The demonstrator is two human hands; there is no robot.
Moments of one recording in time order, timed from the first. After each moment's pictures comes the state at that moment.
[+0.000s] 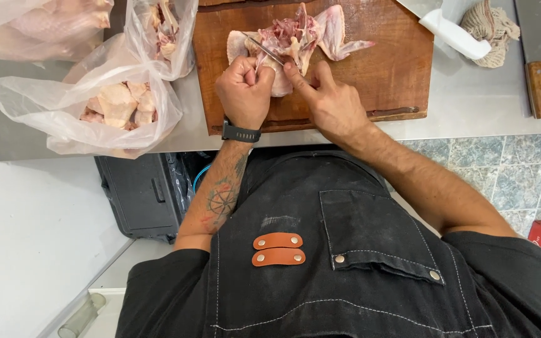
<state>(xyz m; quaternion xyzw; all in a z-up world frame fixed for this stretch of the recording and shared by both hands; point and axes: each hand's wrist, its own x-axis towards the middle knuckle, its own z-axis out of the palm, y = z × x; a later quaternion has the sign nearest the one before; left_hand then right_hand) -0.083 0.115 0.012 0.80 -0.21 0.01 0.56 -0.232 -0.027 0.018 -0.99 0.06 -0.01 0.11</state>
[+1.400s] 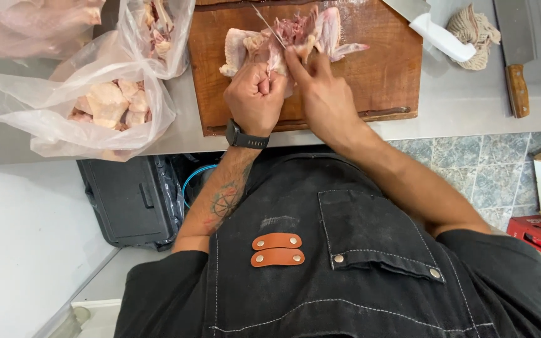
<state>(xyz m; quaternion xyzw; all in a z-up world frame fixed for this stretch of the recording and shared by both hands) -0.099 0.110 0.011 0.77 -0.30 0.12 0.56 -0.201 -0.004 0.077 -0.96 0.17 0.05 0.22</state>
